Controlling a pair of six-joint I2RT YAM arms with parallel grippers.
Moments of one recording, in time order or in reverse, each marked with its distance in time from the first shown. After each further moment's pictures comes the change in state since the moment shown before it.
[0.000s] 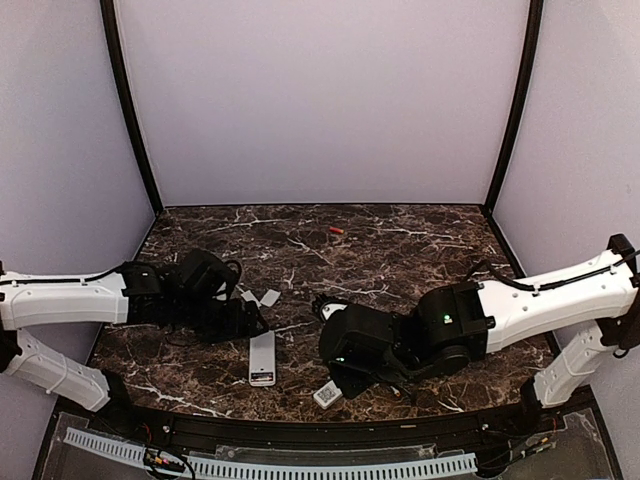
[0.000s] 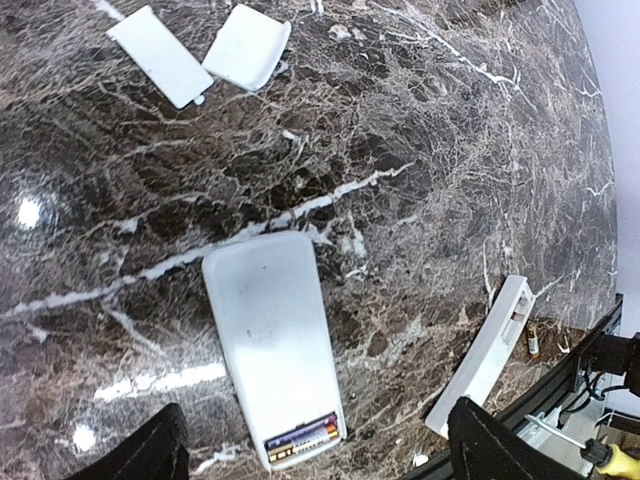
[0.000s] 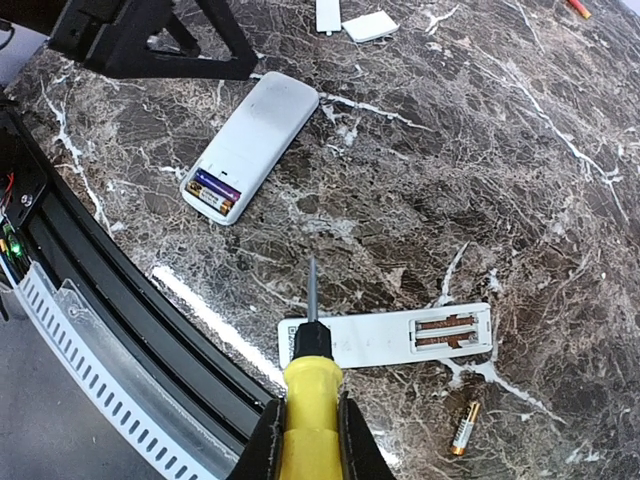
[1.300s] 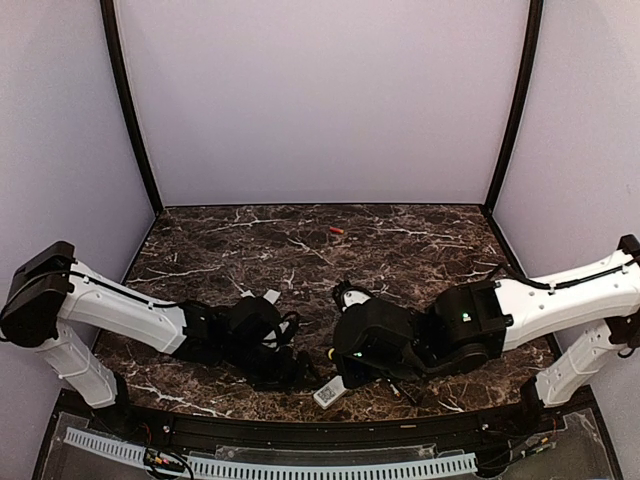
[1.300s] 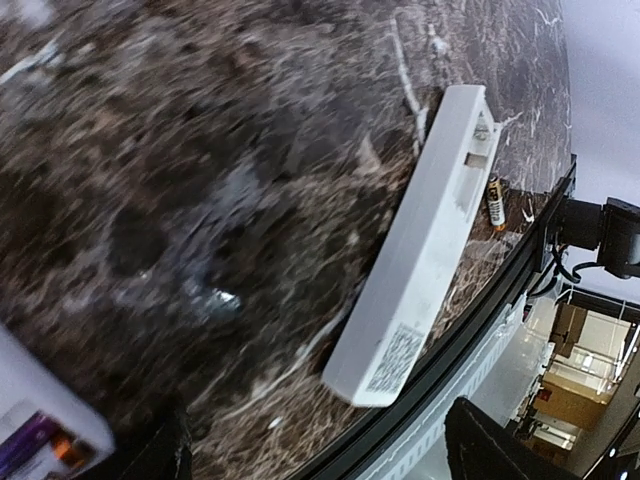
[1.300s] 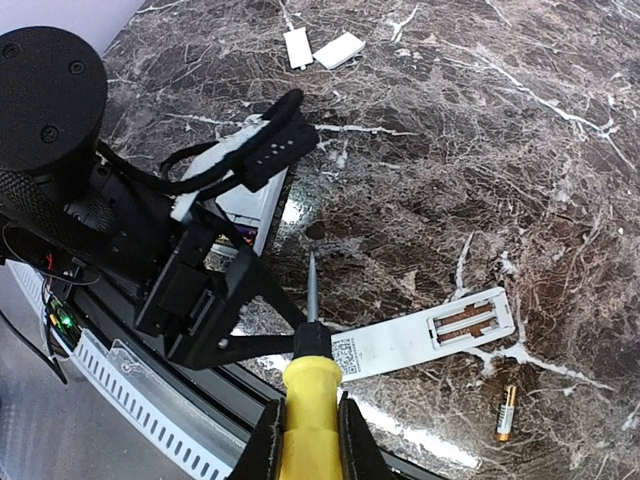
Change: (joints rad) left arm -0.224 0.265 -0.093 0.416 0.288 -0.162; right arm 0.000 -0.071 -0.058 0.074 0.036 0.215
